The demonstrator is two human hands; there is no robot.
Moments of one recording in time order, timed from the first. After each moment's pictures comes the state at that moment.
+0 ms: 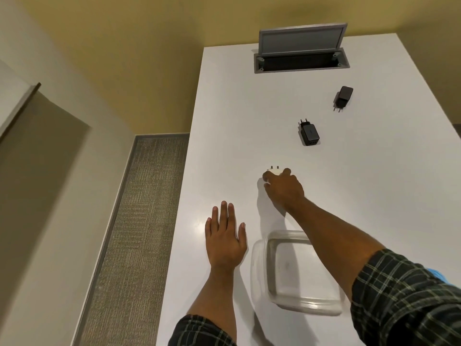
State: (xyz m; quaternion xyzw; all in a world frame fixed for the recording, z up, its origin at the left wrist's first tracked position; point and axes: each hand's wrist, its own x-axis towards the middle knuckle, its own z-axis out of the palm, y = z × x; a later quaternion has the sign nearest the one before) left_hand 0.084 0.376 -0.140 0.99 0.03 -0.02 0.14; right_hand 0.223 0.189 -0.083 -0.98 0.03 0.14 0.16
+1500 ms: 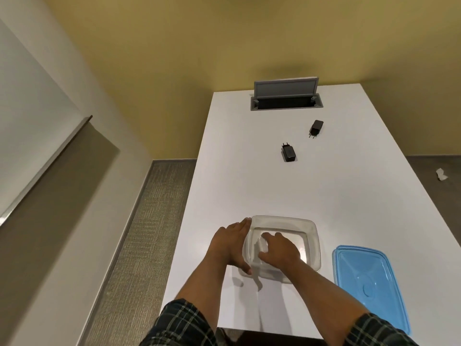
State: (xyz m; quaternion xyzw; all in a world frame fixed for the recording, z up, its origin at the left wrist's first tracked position) left_hand 0.019 0.345 0.008 0.95 -0.21 -0.23 0.05; right_hand 0.006 0.161 -0.045 -0.96 -0.04 0.22 0.19
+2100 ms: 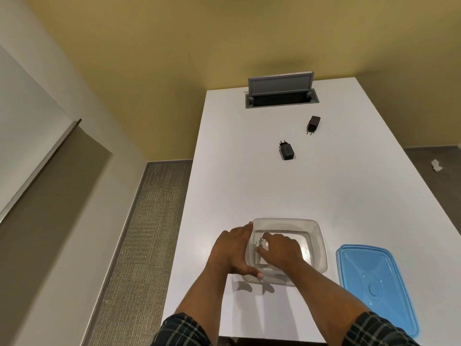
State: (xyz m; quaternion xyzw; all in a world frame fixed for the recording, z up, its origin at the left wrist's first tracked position) left_hand 0.017 0.350 -0.013 0.95 -0.23 -0.17 0.12; right_hand 0.015 0.165 -0.056 -0.98 -0.04 0.16 0.14
